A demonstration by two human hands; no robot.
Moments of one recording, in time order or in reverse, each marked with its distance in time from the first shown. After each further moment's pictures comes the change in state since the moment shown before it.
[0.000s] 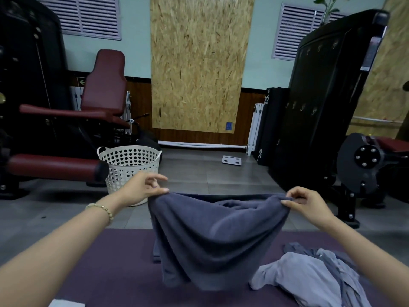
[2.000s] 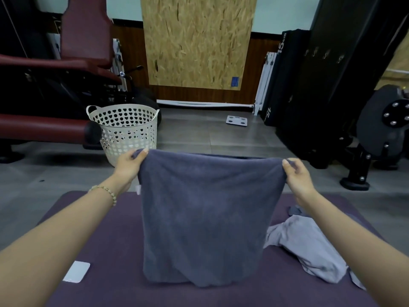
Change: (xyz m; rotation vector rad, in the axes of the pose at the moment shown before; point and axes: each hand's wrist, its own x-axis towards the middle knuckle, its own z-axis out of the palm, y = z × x) left_hand 0.052 -0.098 0.060 -0.400 0.527 -0.372; right_hand 0.045 0.075 0.091 0.281 0.250 0.354
